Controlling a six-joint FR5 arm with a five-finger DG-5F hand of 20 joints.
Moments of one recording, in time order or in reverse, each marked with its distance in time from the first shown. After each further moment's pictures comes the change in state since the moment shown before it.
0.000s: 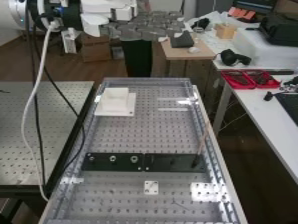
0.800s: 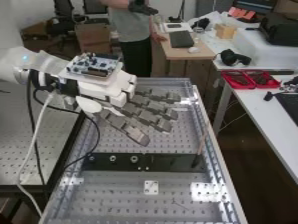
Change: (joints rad) arm -0.144 -0.160 -0.095 0.148 0.010 0.059
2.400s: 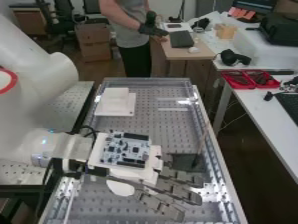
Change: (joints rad) arm -0.247 -0.390 0.246 0.098 -0.397 -0.083
